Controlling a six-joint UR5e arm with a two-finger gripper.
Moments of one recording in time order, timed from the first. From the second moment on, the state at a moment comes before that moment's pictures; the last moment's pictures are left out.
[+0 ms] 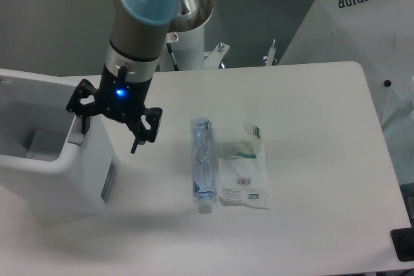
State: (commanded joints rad) arm 2.24 -1.74 -1.51 -1.18 1.15 0.42
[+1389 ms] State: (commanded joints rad) arm 2.68 -1.93 -1.46 -1.07 1.38 0.89
